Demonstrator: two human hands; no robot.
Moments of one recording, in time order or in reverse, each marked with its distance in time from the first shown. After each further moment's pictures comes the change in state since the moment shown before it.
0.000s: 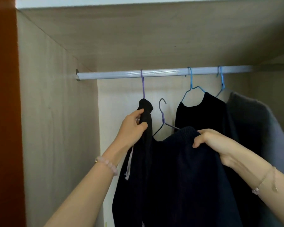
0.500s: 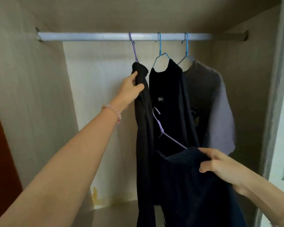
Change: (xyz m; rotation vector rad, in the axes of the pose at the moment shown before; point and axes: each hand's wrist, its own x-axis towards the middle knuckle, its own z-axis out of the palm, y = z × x) left_hand -0.007 0.022 0.059 -0.147 -0.166 -0.004; right_hand -0.182 0.088 0.003 -0.109 0.023 0.270
